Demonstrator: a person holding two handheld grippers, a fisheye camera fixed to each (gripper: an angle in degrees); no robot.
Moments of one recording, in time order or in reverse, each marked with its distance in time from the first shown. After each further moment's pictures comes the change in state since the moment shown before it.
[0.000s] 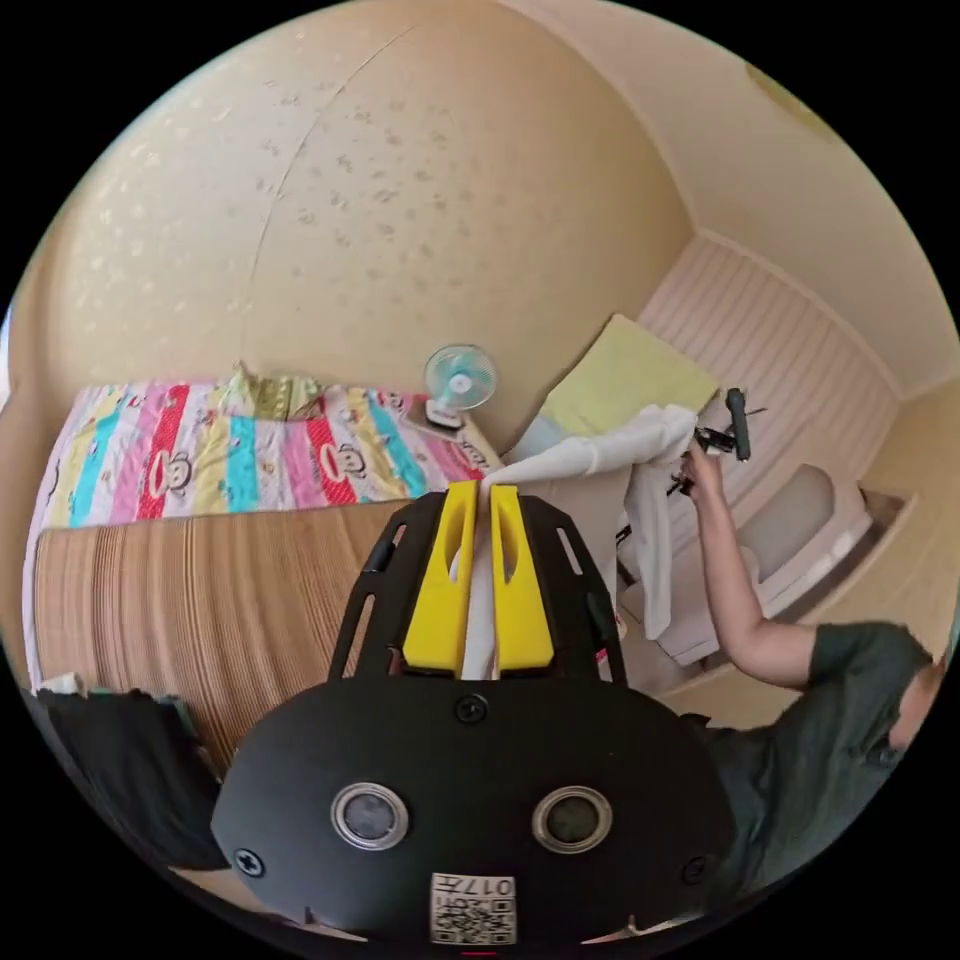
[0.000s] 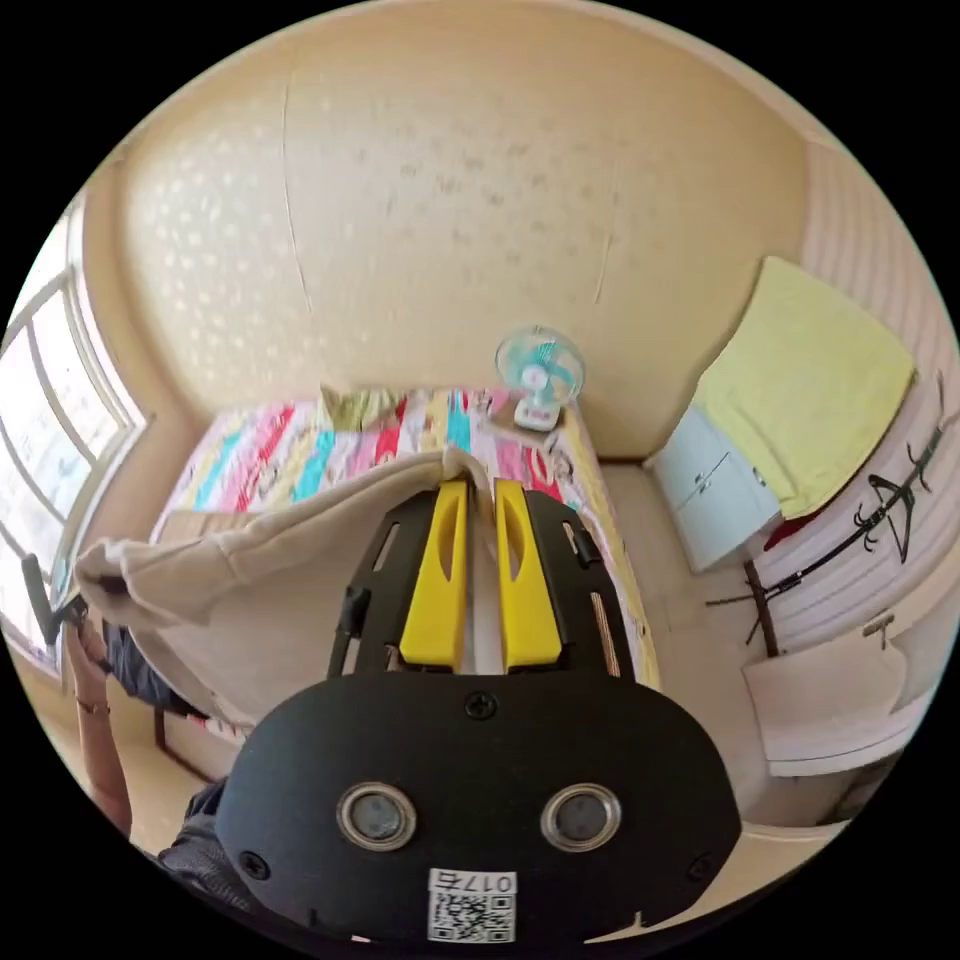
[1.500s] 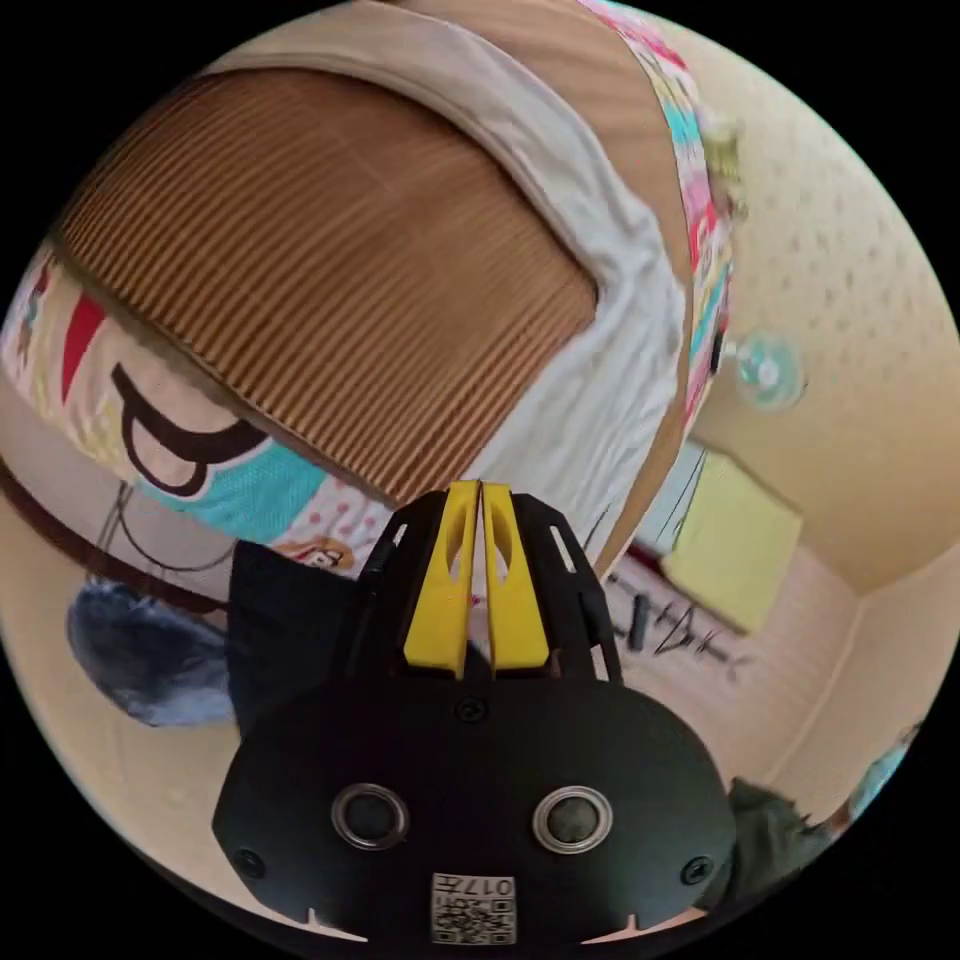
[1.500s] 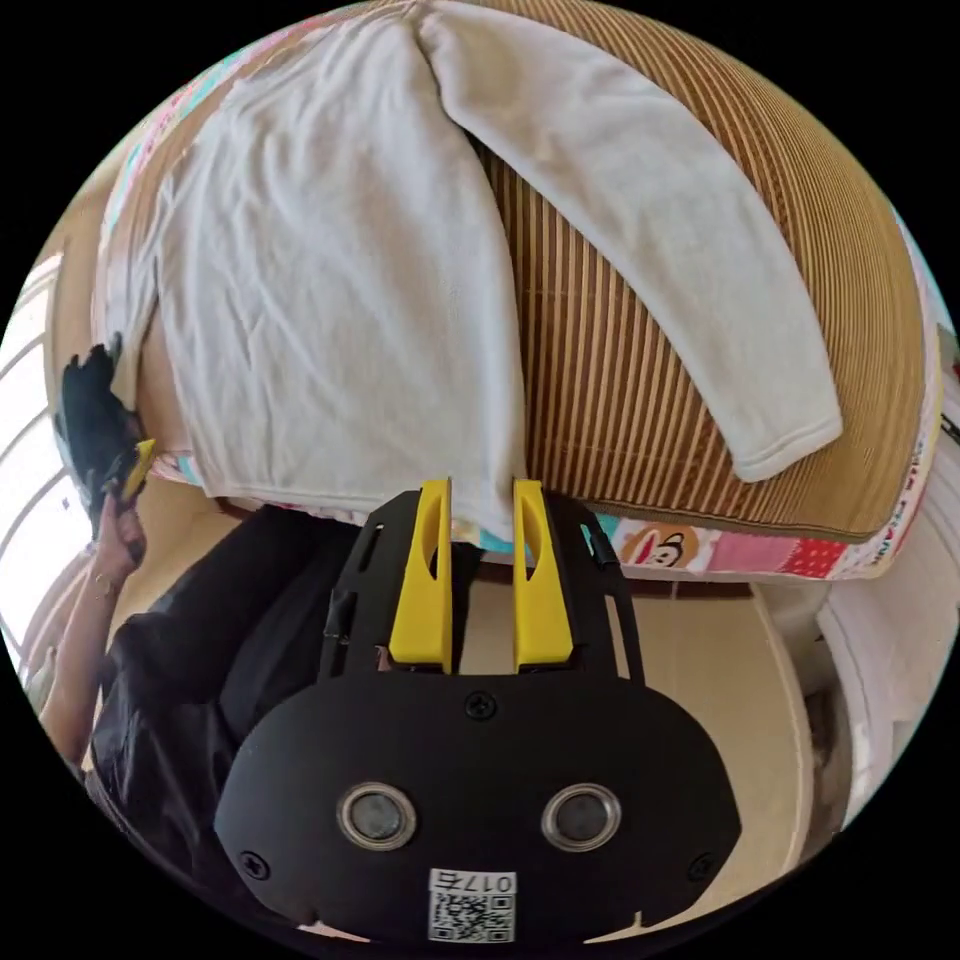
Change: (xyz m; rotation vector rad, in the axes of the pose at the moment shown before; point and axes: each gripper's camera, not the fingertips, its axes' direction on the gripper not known) left arm -0.568 0.247 -0.316 0.076 0.234 -1.261; right arm 0.278 0.473 0.146 -0.887 -0.378 0.098
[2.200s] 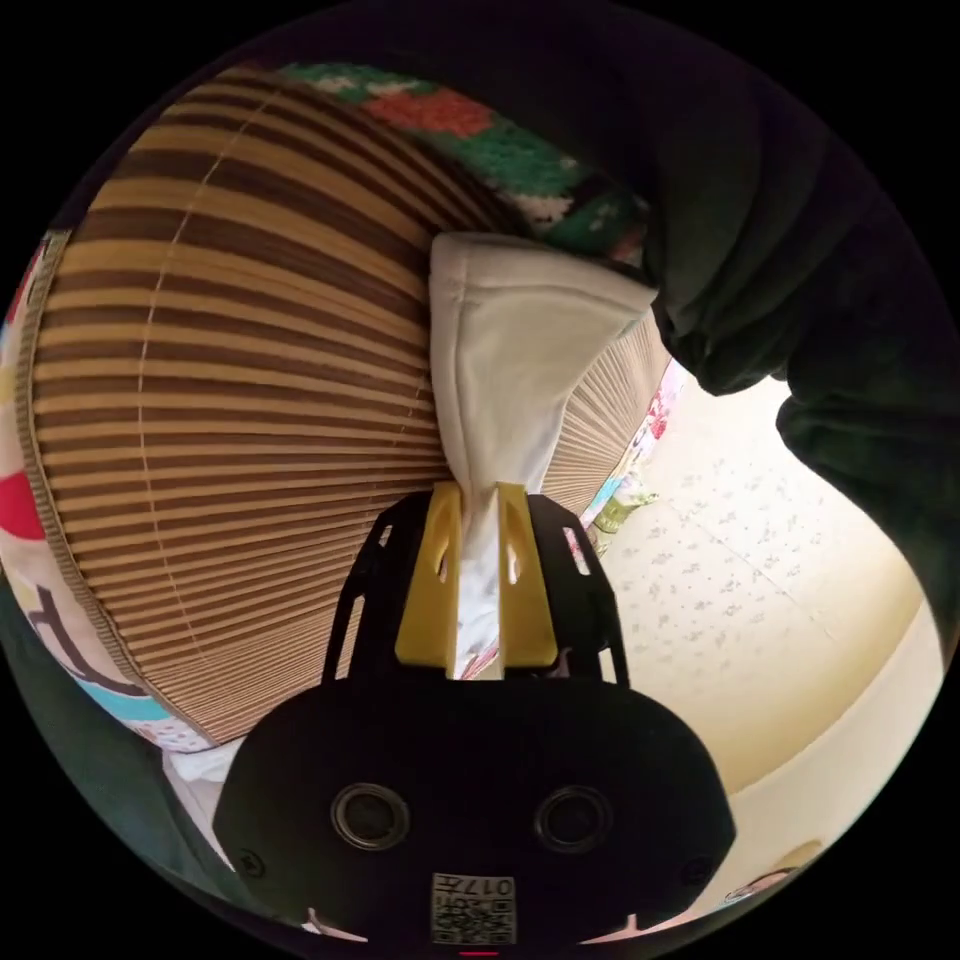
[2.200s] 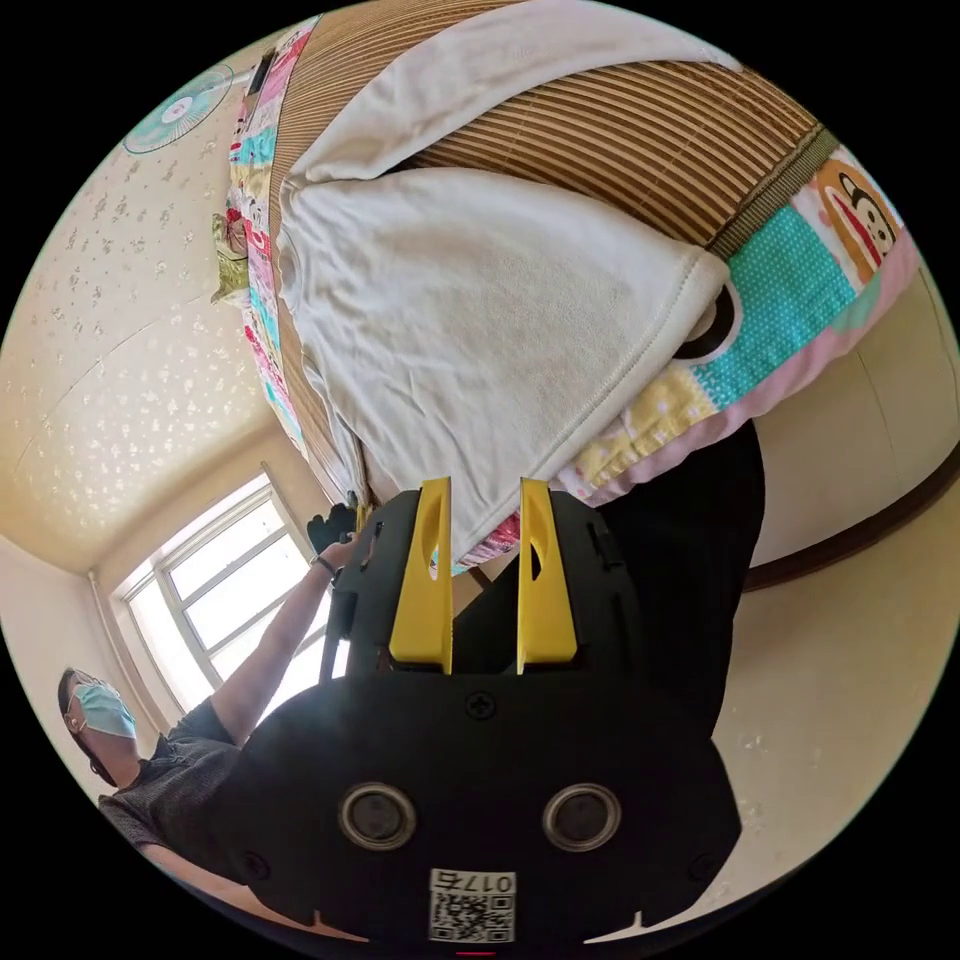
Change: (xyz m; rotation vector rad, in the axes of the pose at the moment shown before) left arm -0.033 -0.167 -0.149 0.319 0.296 -0.294; right arm 0.051 0.318 -0.122 0.218 -0.781 0.400
